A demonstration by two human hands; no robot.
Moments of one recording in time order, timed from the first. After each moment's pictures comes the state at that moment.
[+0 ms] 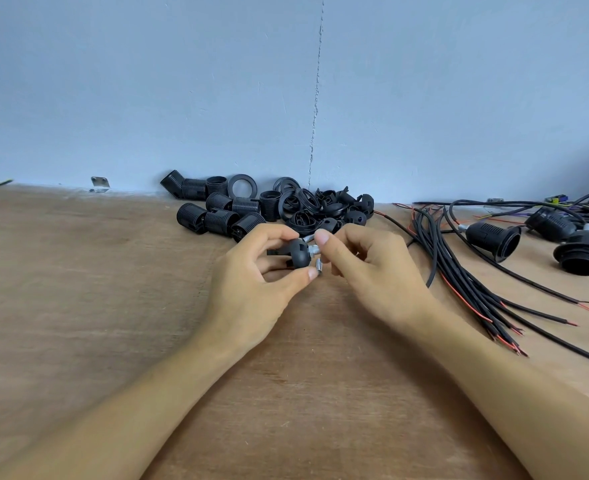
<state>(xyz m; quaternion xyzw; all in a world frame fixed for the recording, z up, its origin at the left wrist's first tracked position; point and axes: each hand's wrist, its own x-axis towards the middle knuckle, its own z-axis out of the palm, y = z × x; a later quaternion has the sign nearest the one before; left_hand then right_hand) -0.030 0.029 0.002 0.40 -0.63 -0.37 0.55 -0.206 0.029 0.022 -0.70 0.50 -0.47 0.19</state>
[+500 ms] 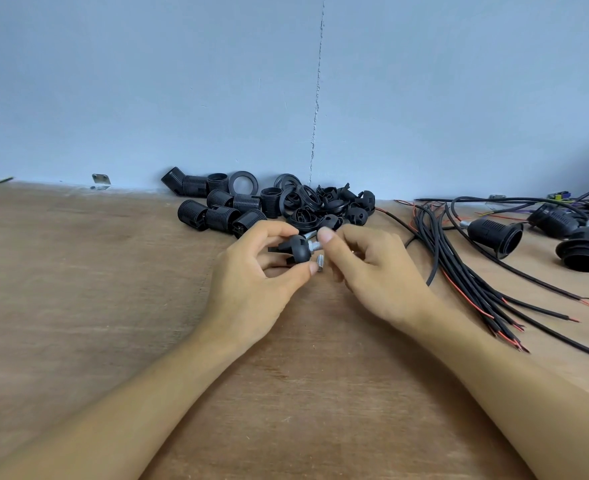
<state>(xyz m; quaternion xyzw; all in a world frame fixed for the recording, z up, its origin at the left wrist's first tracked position) -0.032 0.032 0.005 0.41 -0.63 -0.36 0.56 -0.205 0.028 0.021 -0.72 0.49 -0.44 0.21</state>
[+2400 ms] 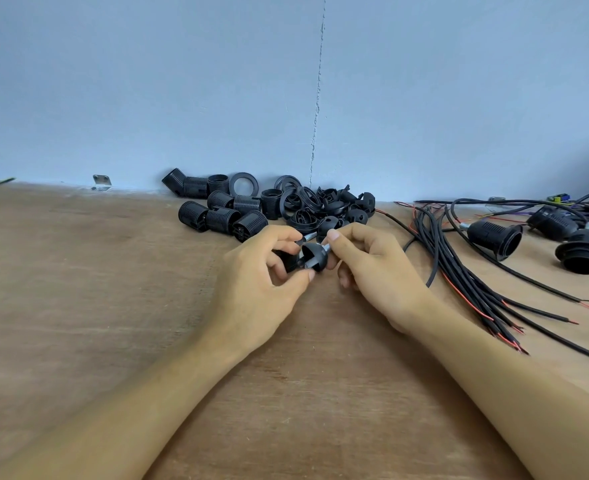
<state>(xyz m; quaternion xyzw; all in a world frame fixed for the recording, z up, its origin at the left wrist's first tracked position) -0.028 0.027 -0.003 0.46 -0.70 -0.19 0.52 -0.205 0.020 0.017 -0.62 0.51 -0.49 0.35</state>
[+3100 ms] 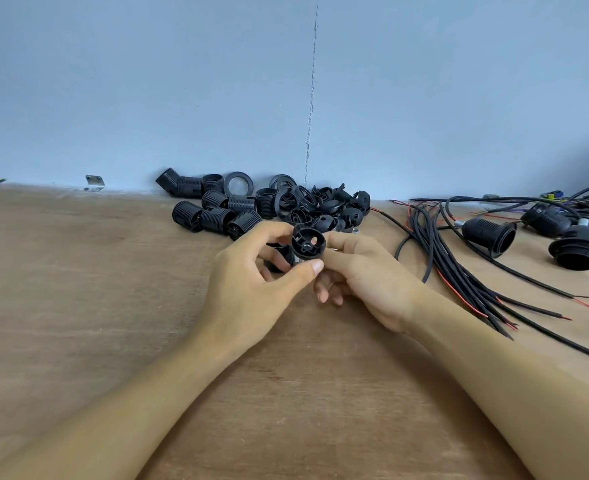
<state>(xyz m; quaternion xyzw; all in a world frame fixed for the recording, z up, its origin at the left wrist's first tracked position) -0.030 0.032 0.004 0.45 -0.67 -0.26 0.53 -0.202 0.025 0.025 -0.62 0.43 -0.41 0.52</state>
